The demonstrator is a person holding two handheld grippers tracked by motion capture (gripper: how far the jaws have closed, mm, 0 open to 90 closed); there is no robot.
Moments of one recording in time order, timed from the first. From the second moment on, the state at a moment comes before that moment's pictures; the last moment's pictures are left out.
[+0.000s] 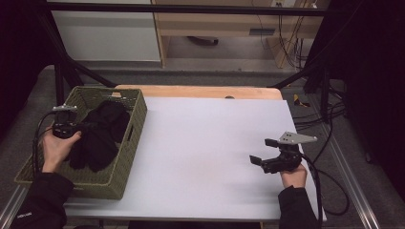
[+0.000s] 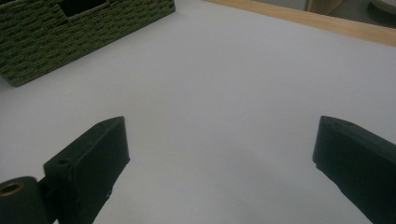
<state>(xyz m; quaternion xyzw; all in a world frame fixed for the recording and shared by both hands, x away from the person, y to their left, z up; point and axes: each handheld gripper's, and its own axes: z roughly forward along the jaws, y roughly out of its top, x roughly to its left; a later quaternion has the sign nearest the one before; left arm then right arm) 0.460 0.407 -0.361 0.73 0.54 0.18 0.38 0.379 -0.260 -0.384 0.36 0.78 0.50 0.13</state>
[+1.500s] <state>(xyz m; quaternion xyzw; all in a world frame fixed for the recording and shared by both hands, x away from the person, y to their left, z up) 0.414 0.400 -0.273 0.73 0.45 0.20 0.47 0.379 -0.260 -0.383 0.36 0.78 0.50 0.13</state>
